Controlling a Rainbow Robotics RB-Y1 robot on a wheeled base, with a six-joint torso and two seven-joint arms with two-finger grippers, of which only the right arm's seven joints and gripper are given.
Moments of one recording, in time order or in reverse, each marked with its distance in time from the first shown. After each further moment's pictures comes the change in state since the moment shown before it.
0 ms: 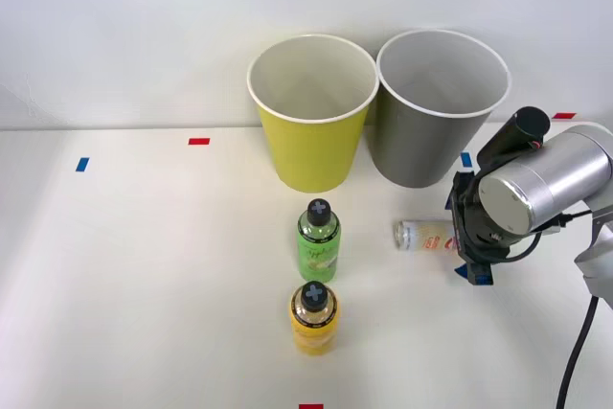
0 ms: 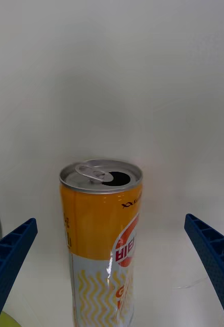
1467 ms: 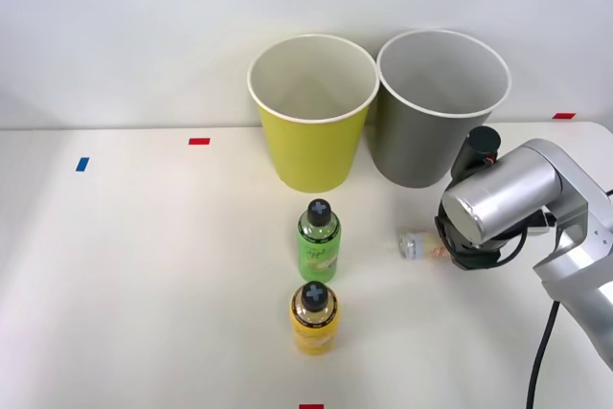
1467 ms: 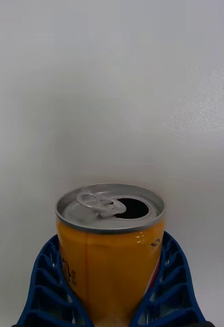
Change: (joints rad) arm -0.022 0.093 0.056 0.114 0.210 0.000 0.059
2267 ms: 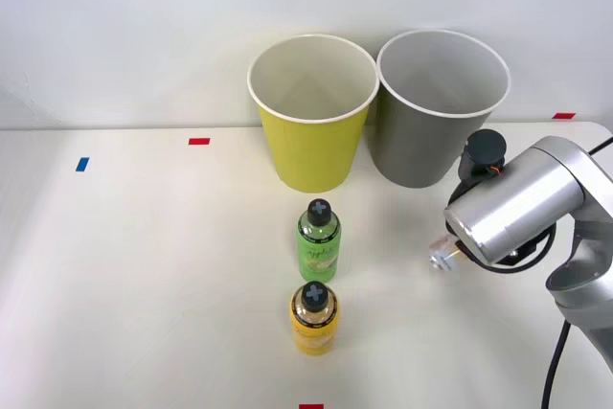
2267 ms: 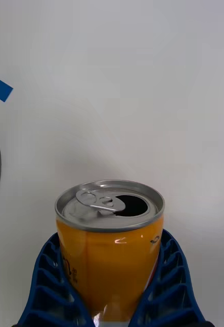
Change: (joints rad) arm 0.082 -0.029 0.022 -0.330 0.226 0.185 0.511
